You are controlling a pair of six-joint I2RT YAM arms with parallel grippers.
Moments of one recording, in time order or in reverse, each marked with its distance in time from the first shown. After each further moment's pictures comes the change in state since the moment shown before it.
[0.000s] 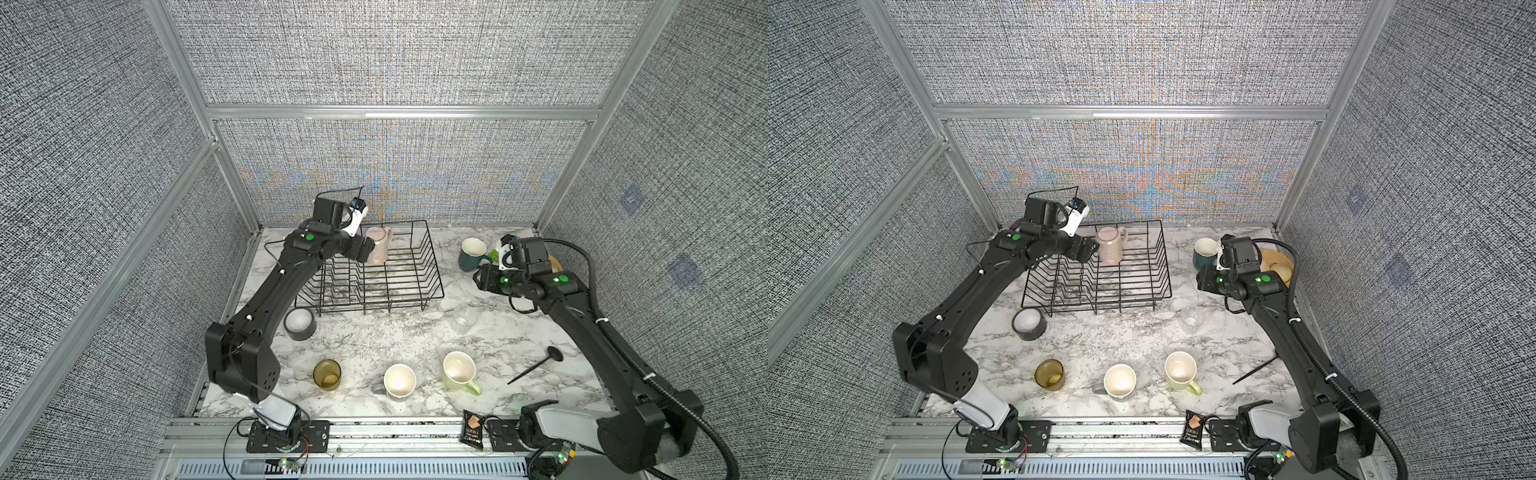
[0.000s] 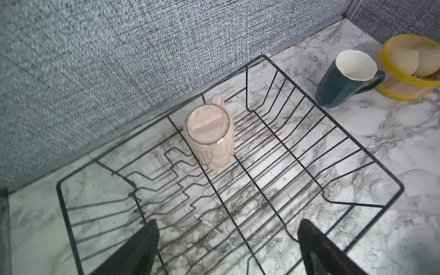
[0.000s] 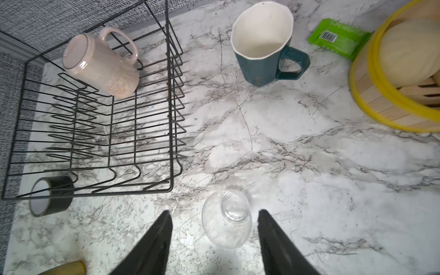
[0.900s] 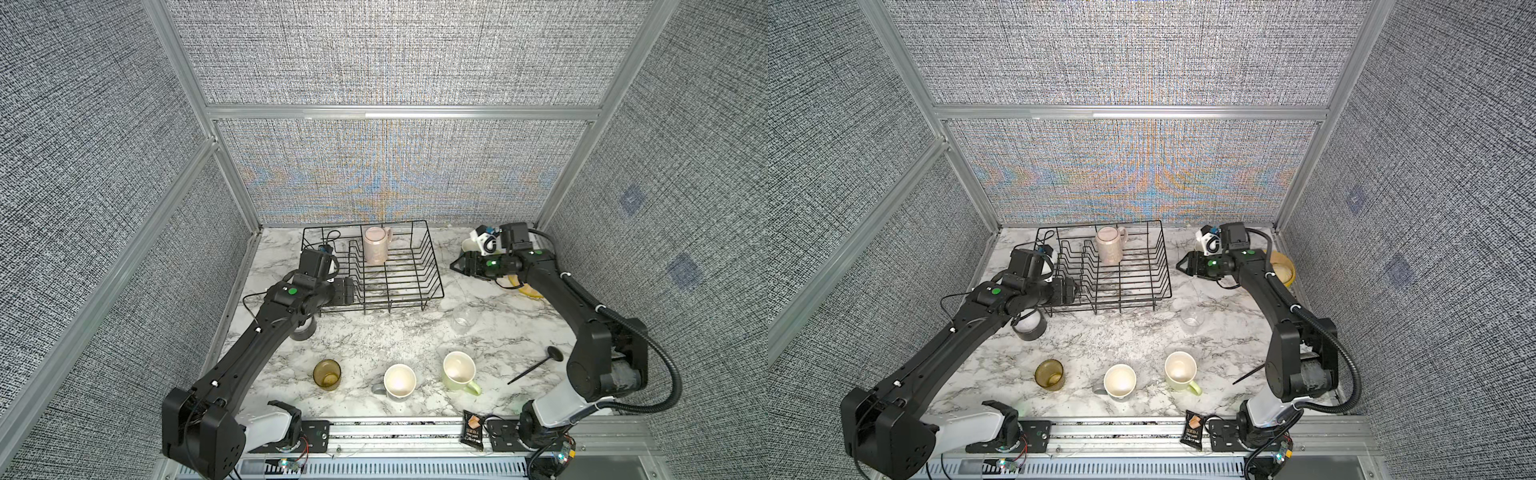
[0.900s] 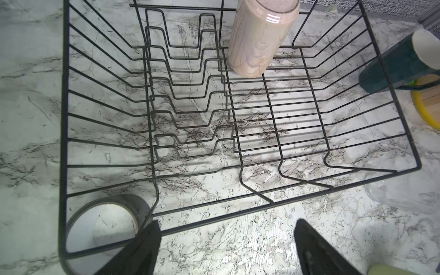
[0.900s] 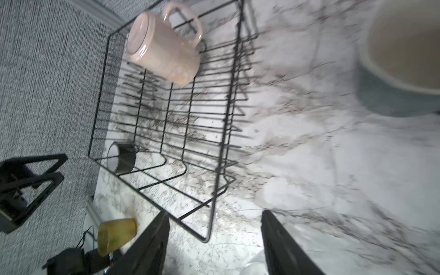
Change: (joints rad) left arm -0.027 -0.379 -0.481 -0.039 -0.142 -0.423; right arm -0.054 0.355 0.127 0.151 -0.530 -0.112
